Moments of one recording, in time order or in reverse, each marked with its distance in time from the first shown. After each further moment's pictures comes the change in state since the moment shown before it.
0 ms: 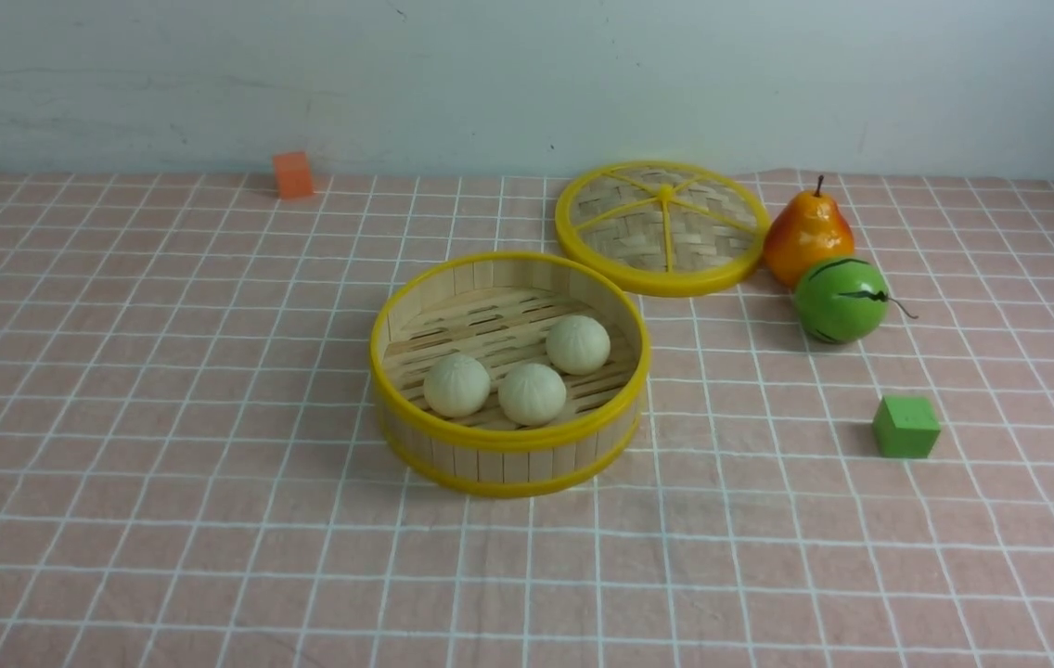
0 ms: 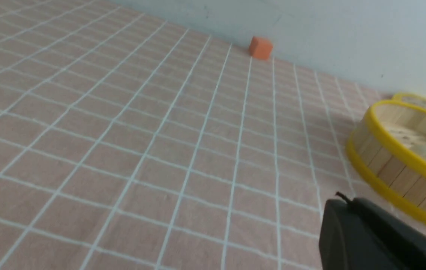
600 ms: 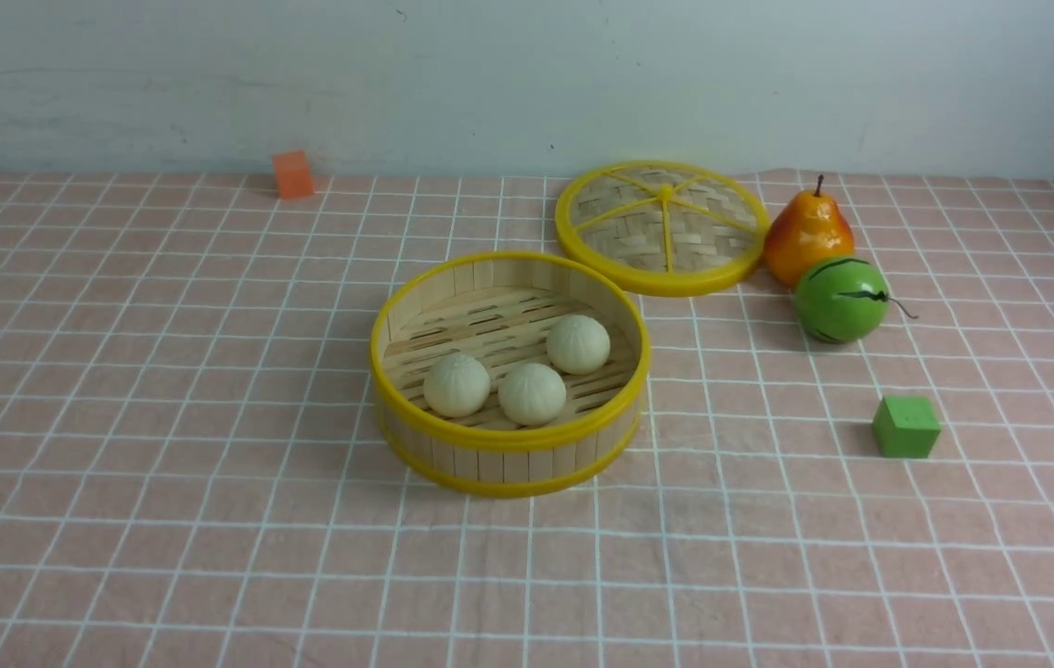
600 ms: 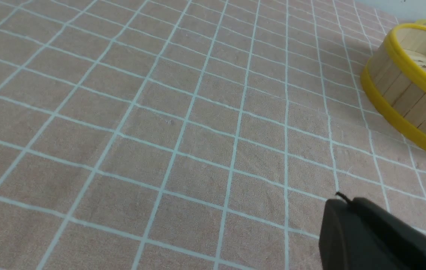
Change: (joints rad) right arm 0.000 0.000 0.000 0.001 0.001 0.000; left arm 0.000 0.000 0.002 -0.112 0.142 0.092
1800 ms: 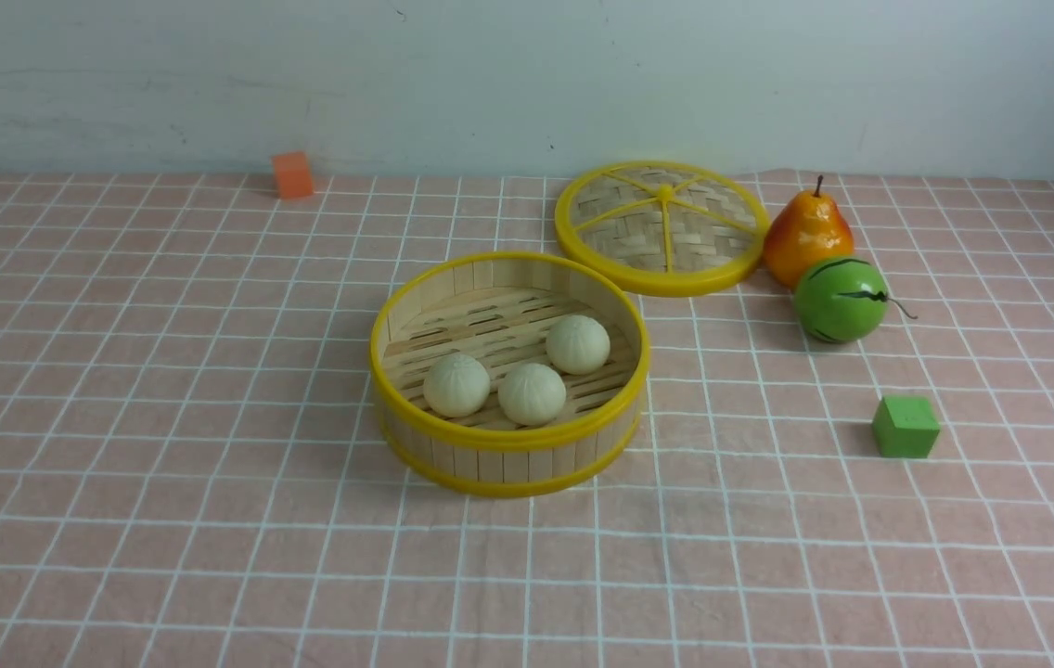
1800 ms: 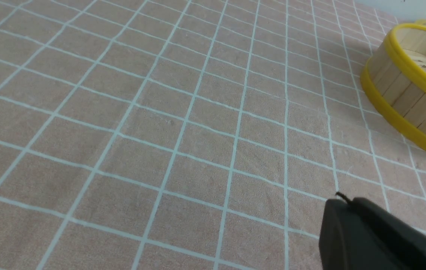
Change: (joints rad) right arm 0.000 0.000 0.000 0.000 0.000 0.000; left arm 0.000 0.000 0.000 0.000 0.000 0.001
